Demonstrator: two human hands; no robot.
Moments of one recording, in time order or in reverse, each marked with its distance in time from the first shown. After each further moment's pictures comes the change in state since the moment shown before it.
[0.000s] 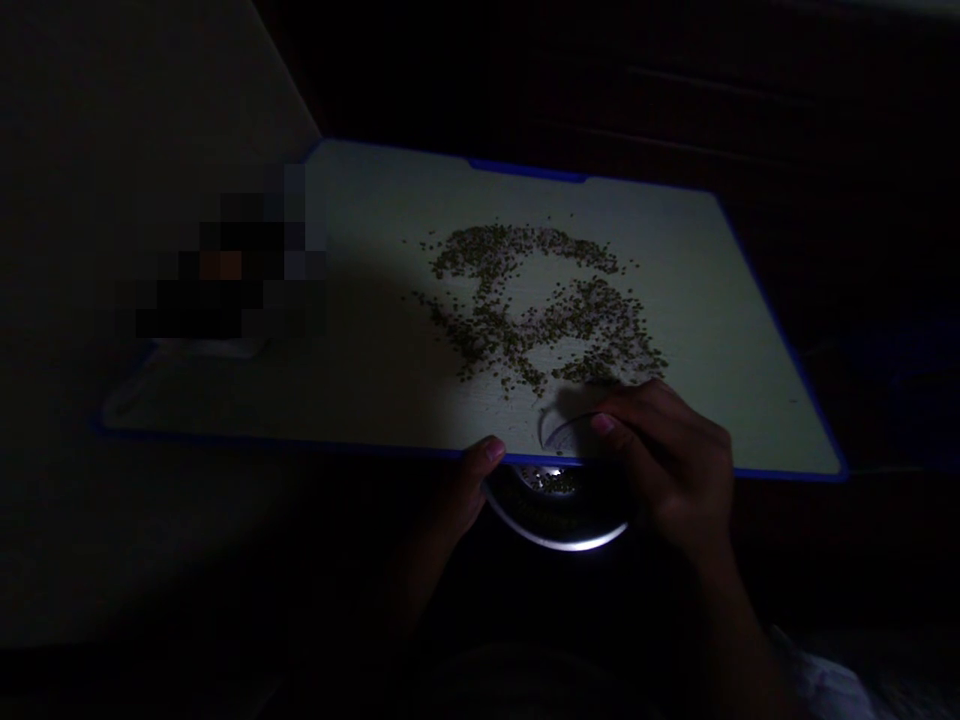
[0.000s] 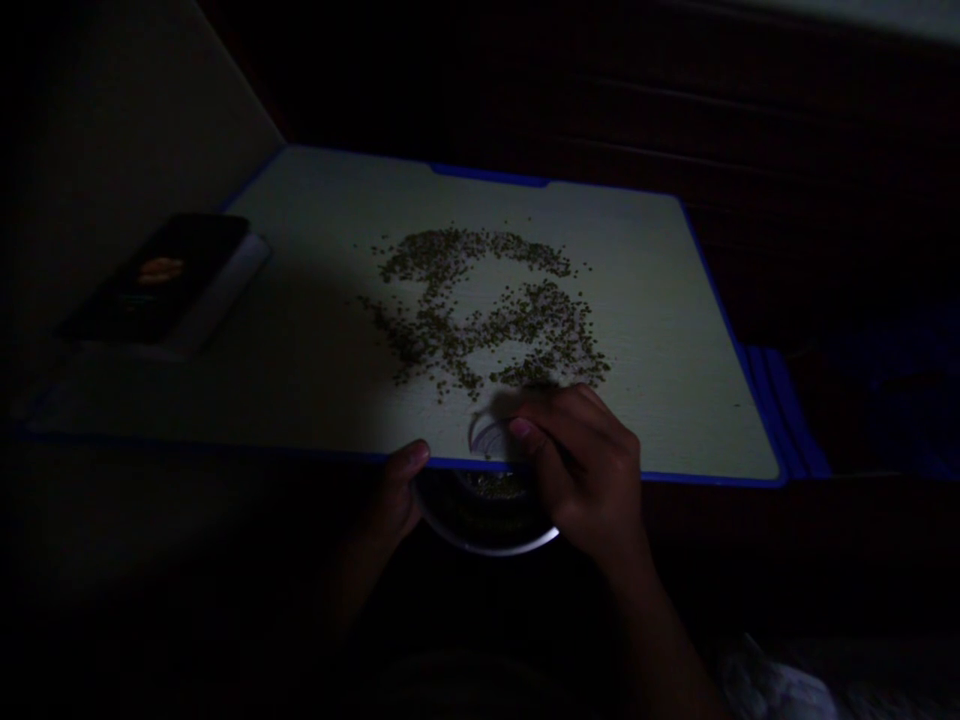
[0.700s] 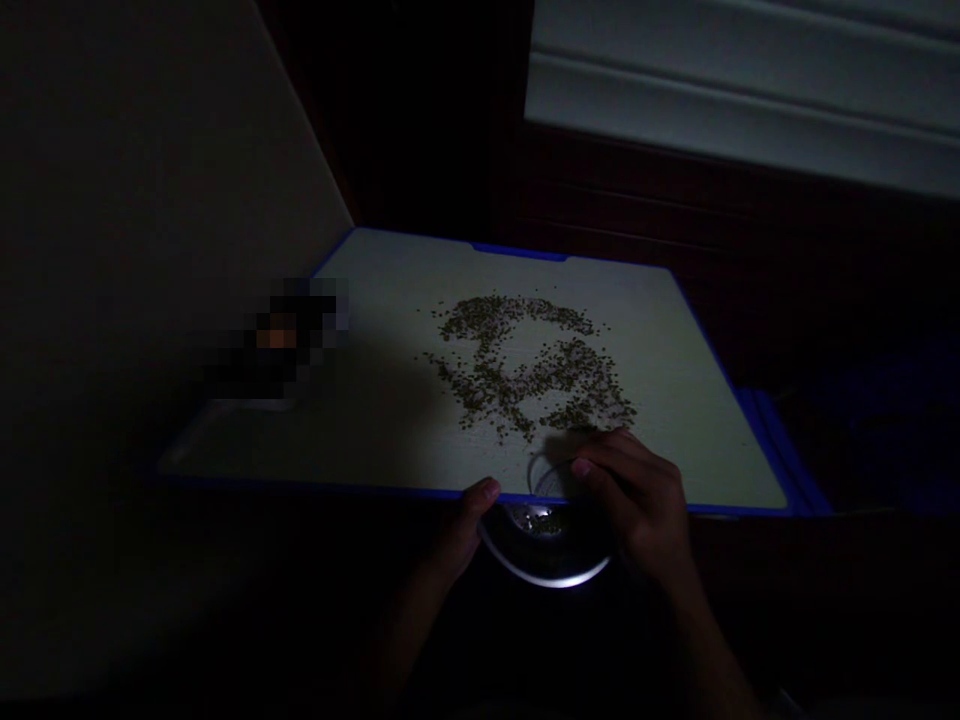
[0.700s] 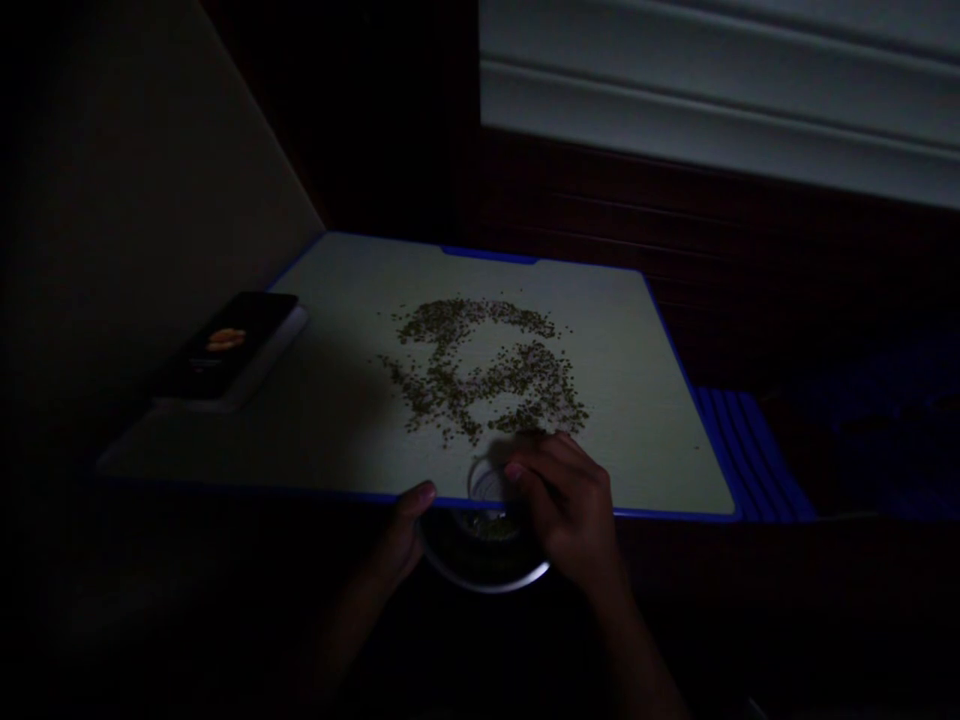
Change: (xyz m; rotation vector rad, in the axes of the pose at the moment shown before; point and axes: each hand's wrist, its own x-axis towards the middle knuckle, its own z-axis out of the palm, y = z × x) left_hand 0.032 0.011 0.002 0.121 -0.039 0.141; right_hand -0.001 0.004 0.000 0.113 -0.041 0.092
